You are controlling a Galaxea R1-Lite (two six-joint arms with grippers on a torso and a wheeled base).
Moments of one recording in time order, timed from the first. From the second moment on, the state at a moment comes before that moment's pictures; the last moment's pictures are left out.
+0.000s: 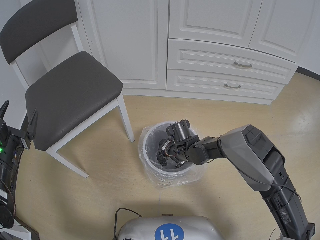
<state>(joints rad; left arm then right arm) 0.00 1.30 -0.11 -1.53 0.09 0.44 0.60 2.67 -1.91 -0.10 -0.11 1.05</state>
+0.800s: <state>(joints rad) 0.00 1.30 -0.11 -1.53 0.09 0.44 0.58 2.70 -1.92 -0.08 -0.11 1.00</state>
